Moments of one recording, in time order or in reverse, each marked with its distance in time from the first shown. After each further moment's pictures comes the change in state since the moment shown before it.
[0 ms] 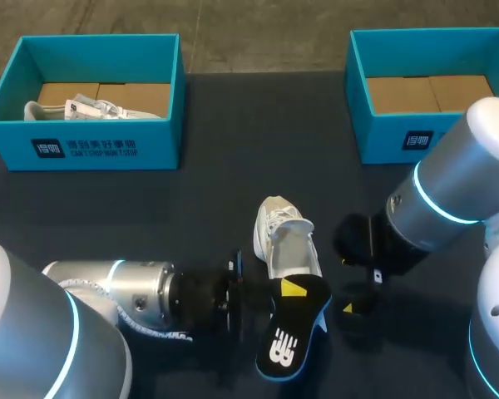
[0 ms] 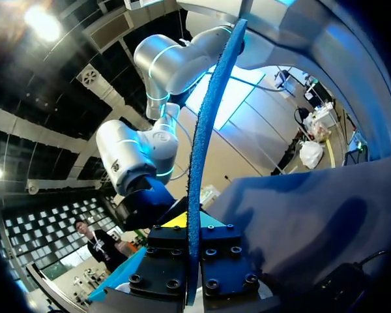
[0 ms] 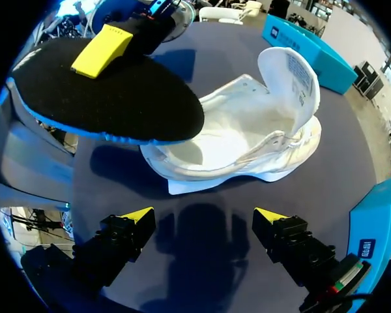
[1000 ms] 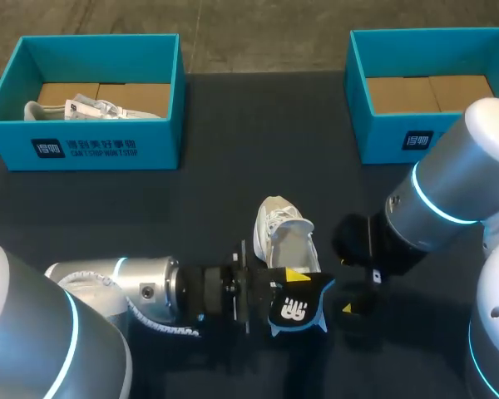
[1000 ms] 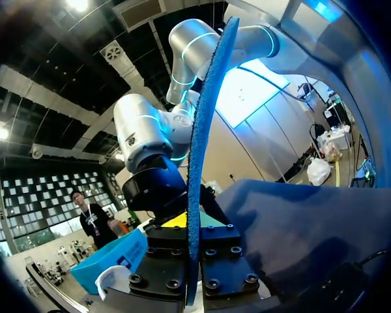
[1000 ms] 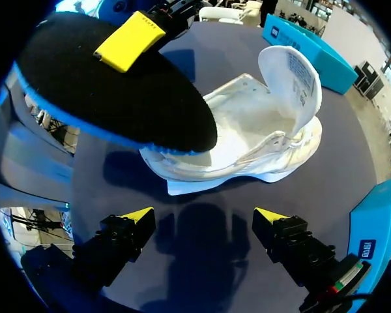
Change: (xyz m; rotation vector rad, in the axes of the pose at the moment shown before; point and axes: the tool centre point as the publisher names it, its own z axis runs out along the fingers) left arm -0.011 0.016 0.008 -0.043 -0.040 -0.196; right arm 0.000 0.001 0.002 0.000 0.000 0.000
